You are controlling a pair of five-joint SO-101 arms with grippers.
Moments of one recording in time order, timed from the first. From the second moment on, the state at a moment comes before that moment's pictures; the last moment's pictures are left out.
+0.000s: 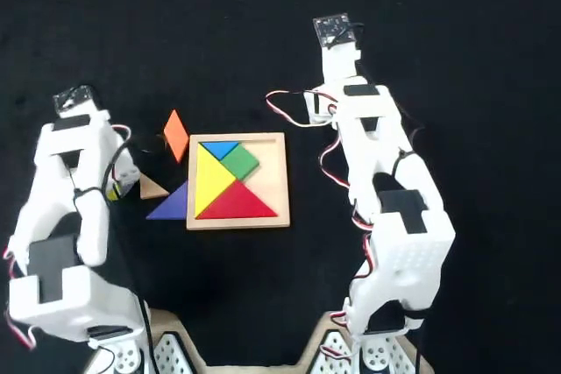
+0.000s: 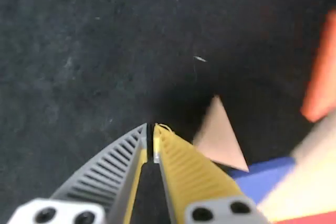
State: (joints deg) left arm -18.1 3.2 28.7 63.3 15.2; right arm -4.4 22.5 8.8 37.0 8.4
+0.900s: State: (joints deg) left arm 0.9 23.1 4.1 60.7 15.4; right arm -4.4 22.5 8.8 37.0 8.4
